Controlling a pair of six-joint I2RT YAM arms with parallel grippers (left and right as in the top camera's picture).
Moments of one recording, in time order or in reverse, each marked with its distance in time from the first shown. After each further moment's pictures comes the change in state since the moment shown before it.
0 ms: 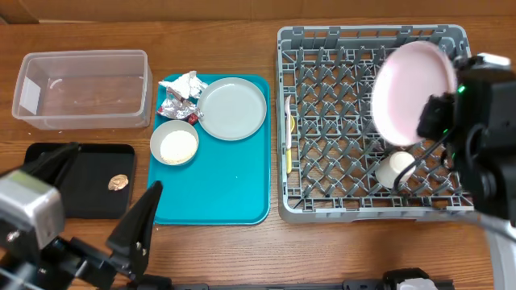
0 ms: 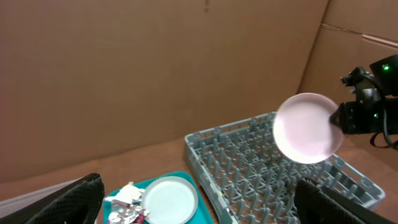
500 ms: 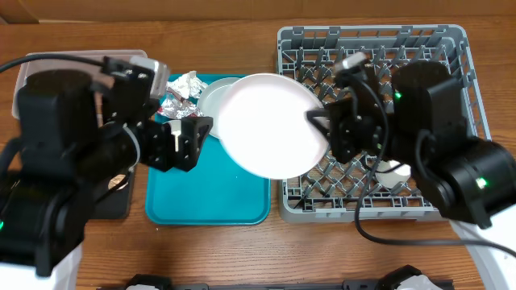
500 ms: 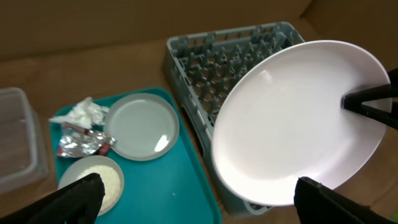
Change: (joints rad) left arm 0.000 0.231 -0.304 0.041 0.089 0.000; right arm 0.345 0.019 0.000 0.139 -0.650 -0.146
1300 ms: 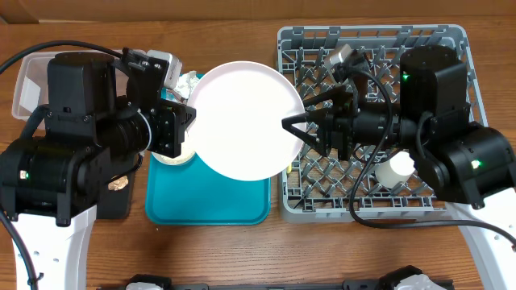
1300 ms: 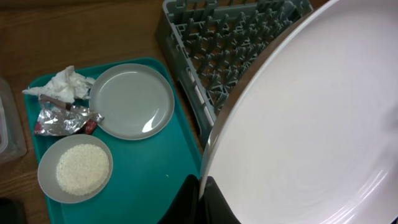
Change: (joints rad) left arm 0.000 0.101 -0.027 -0.031 0.028 0.003; right arm -0.064 0.056 0.000 0.143 -0.508 -0.030
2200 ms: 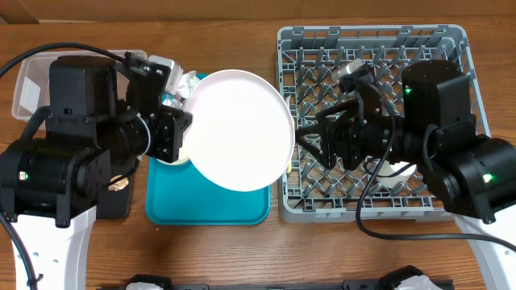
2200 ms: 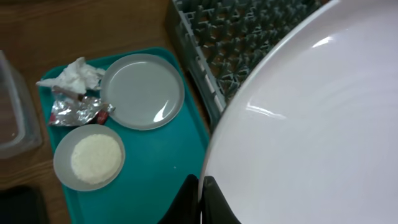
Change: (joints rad) left arm 0.000 -0.001 0.000 -0.048 -0.061 0.044; right arm -0.004 -0.042 0.000 -0.159 0.194 0.010
